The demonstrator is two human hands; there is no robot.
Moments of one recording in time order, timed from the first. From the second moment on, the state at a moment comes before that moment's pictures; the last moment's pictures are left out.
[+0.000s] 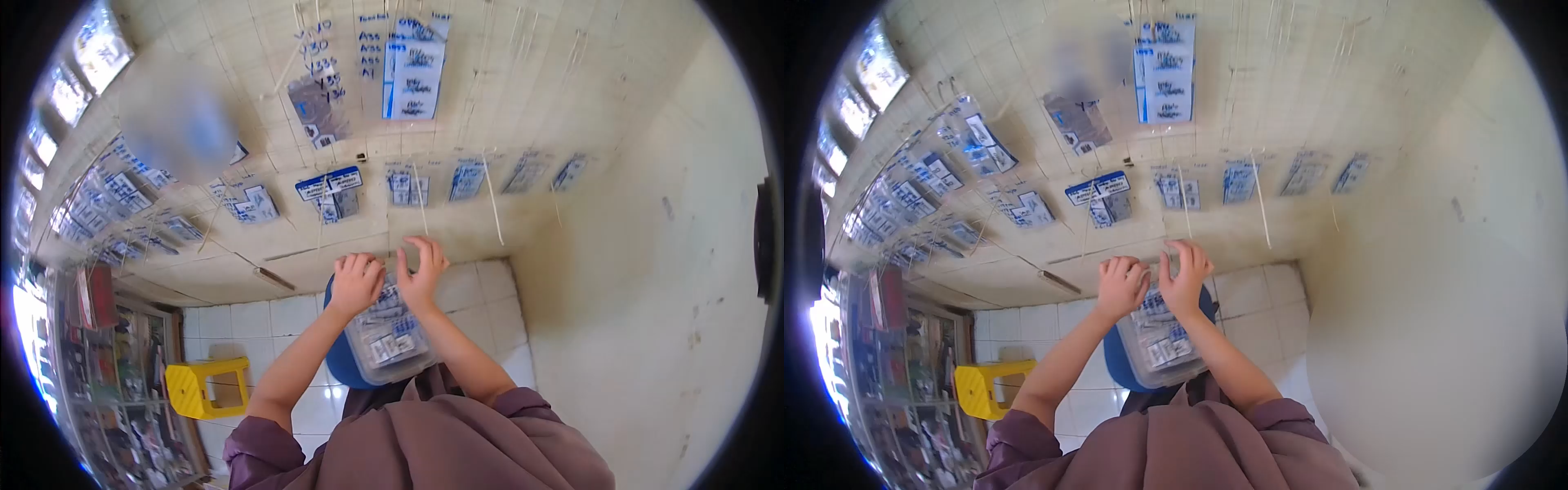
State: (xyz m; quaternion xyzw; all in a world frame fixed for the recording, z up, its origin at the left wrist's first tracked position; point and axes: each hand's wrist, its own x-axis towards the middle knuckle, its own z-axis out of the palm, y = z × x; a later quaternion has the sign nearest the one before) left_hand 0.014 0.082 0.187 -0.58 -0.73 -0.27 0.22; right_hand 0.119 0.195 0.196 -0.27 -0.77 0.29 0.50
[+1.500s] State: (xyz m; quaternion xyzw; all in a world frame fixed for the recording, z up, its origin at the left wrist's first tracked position) left_hand 0.004 0.076 -0.007 -0.50 -0.84 -0.18 -0.10; right_hand 0.114 0.095 -0.112 -0.59 -0.38 0.65 0.30
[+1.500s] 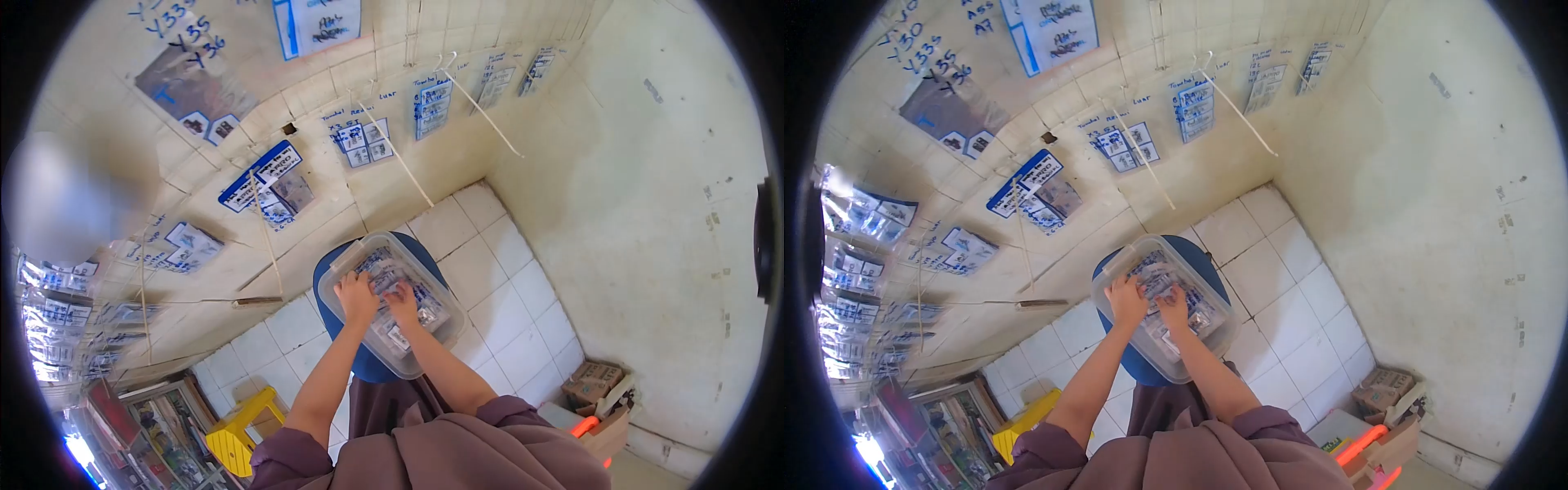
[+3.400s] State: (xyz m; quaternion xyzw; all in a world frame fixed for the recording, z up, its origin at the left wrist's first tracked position) left_hand 0.194 0.199 0.478 -0.45 -0.50 -0.74 0.00; right_hand 0.298 0.302 0.481 -0.07 -0.66 0.45 0.59
